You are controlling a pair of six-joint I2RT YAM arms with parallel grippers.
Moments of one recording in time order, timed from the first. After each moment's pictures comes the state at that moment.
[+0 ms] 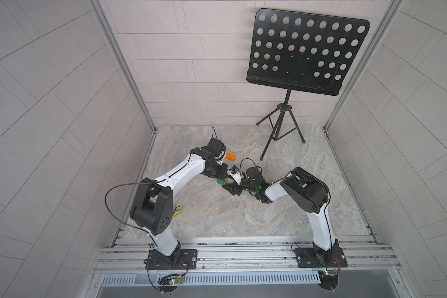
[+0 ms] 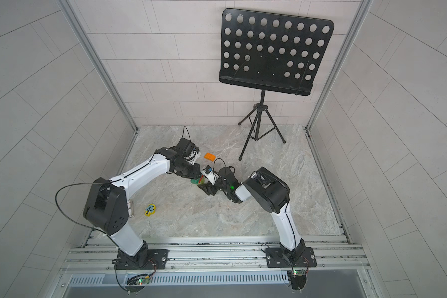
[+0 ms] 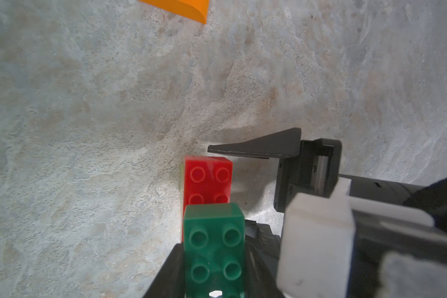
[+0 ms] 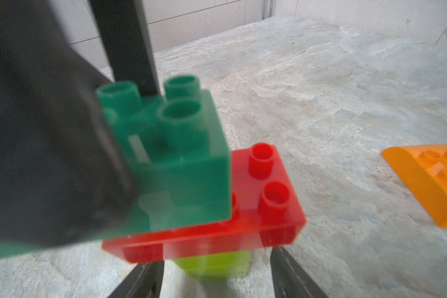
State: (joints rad) left arm -0.46 1.68 1.30 -0.82 0.18 -0.24; right arm 0.68 2.12 0.92 0.82 -0.39 -0.04
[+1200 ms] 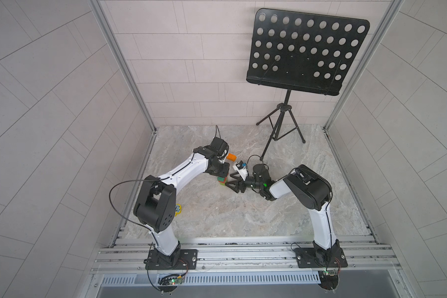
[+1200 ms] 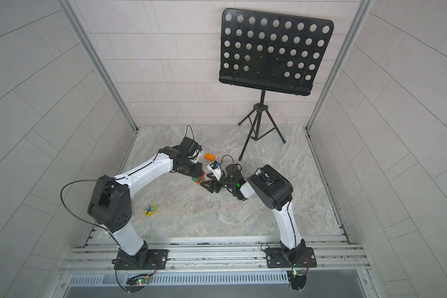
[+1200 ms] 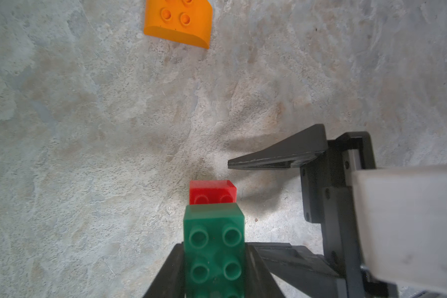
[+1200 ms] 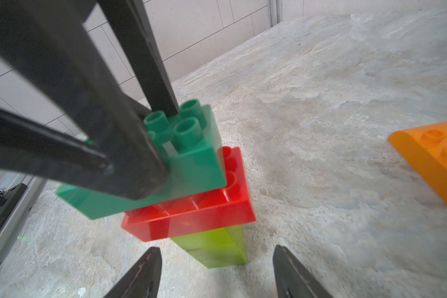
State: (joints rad) left arm -0.49 1.74 1.35 -0.80 0.11 -0.18; right arm 0.59 2.12 0.90 0.90 -0.58 0.14
